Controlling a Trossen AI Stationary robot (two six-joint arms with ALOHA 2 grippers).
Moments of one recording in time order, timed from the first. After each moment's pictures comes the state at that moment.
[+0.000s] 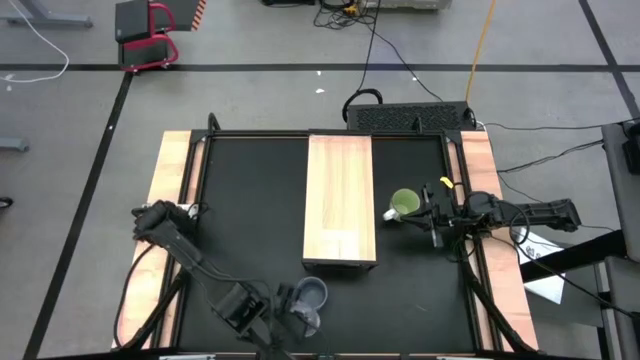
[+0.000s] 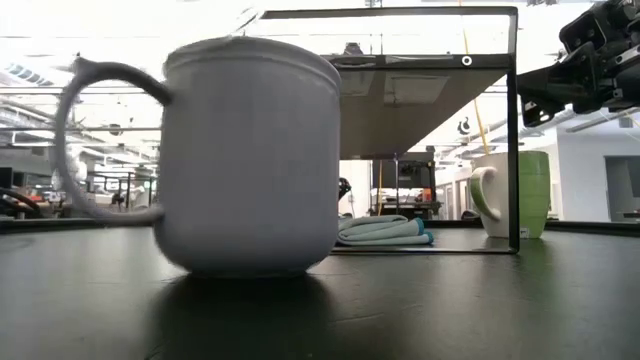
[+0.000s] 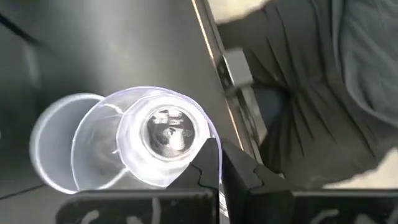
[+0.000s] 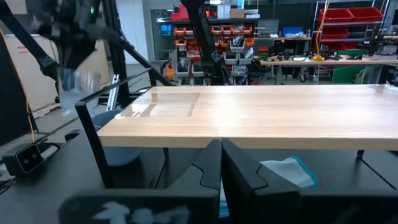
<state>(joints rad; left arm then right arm) -0.70 1.95 1.84 -0.93 -0.12 -0.40 0.05 0.03 0.01 0.00 -0.02 0.04</state>
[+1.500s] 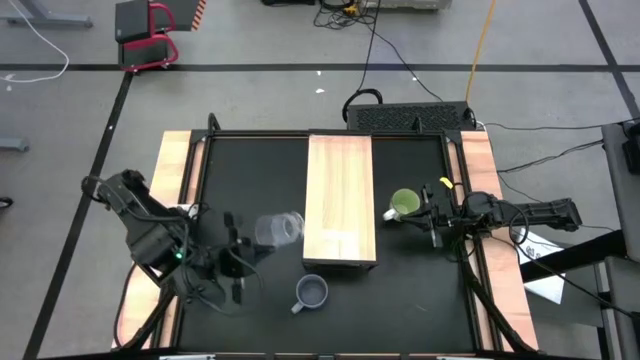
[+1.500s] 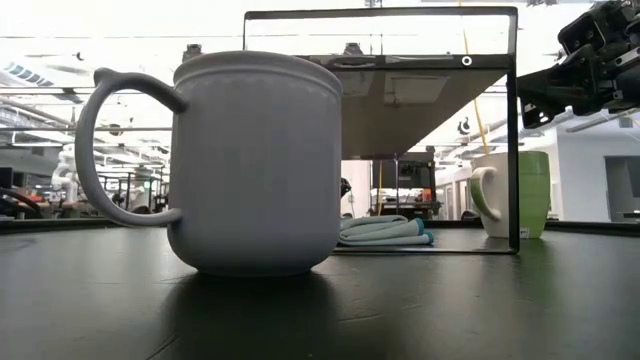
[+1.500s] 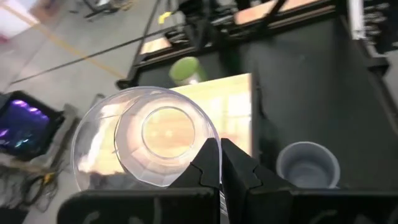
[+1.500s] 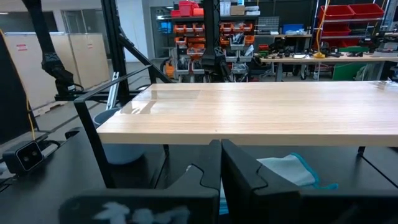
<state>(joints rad) -0.74 1.56 1.84 -1.21 -0.86 -0.37 0.05 0.04 0.01 0.00 -0.02 0.04</state>
